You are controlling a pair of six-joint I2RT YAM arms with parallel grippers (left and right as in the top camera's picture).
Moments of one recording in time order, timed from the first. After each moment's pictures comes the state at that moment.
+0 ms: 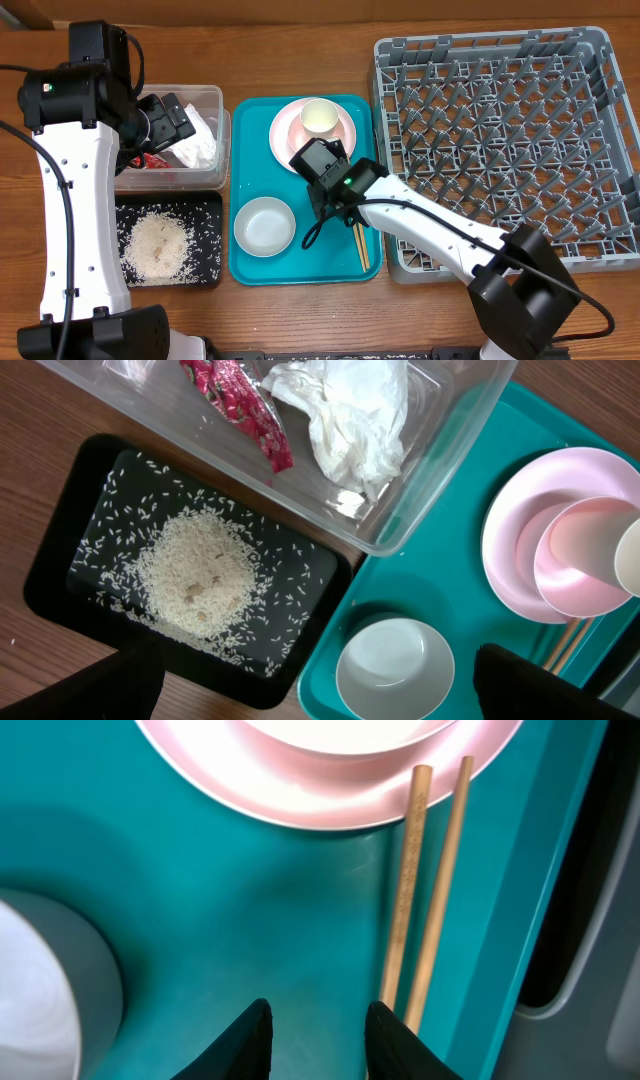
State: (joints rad) left arm 0.11 1.65 1.87 -1.51 -0.05 -0.44; right arm 0.80 1.84 1.34 -0.76 0.19 0.48
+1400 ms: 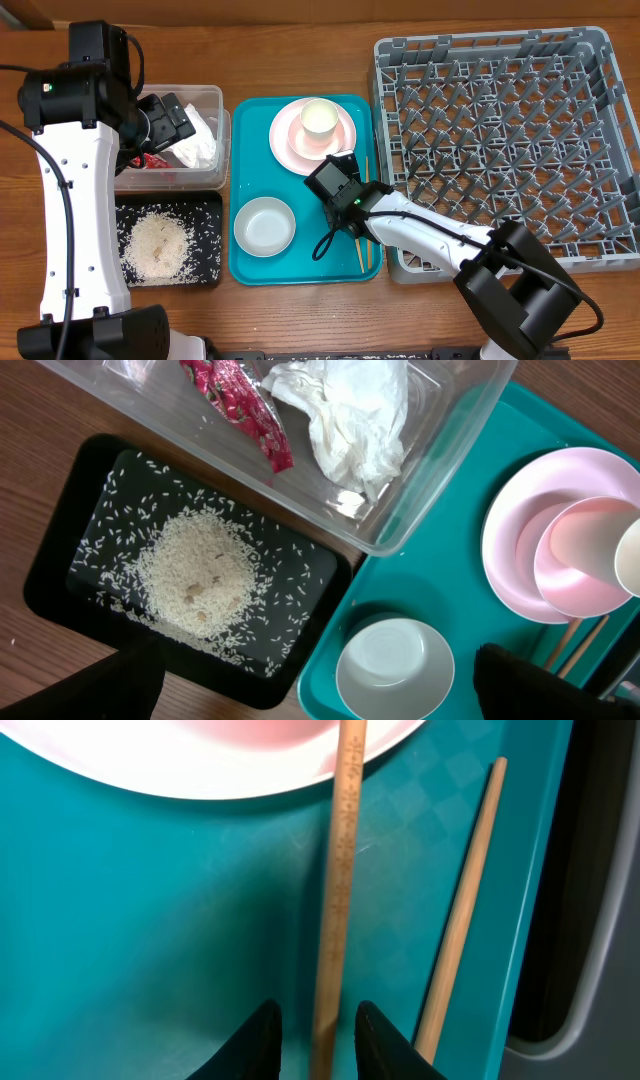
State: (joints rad) left arm 0.11 1.65 1.87 -1.51 -0.05 -0.44; right arm 0.79 1.84 1.11 -0.50 0.30 0.49
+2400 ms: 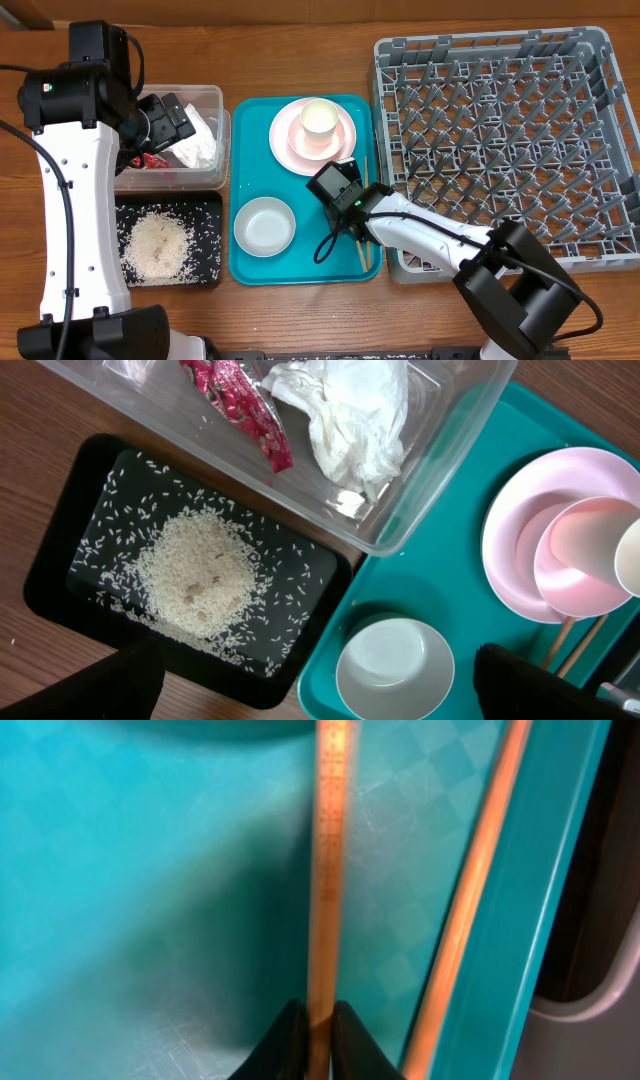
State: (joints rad) left arm 0.11 1.65 1.87 -1.51 -0.05 -0.44; right arm 0.79 1.84 1.09 -0.54 0.25 0.49
